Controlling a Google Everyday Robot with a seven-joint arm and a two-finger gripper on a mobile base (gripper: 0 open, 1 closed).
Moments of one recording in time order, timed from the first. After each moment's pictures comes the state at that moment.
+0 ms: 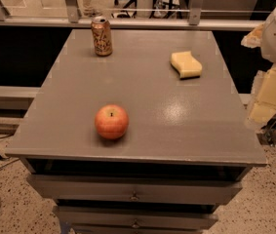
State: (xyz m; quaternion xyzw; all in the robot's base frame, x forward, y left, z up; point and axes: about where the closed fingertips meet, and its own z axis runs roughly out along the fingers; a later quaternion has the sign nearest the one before) arm 0.438 -0.216 0.979 -0.60 0.78 -0.04 0.16
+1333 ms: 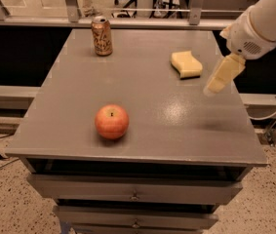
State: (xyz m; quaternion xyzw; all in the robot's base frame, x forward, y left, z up) arm 0.574 -0.217 0.930 -0.54 0.80 -0.01 0.27
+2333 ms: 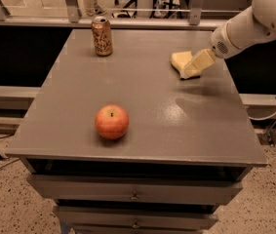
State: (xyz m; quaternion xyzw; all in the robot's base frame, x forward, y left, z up) arm 0.695 -0.213 0.879 -0.41 0.84 0.06 0.36
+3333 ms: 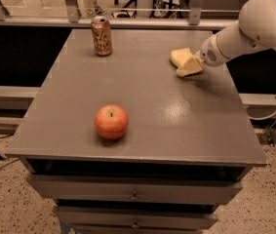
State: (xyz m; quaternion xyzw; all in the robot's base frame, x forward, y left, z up) arm 0.710 -0.198 0.841 -0.36 0.86 0.10 0.35
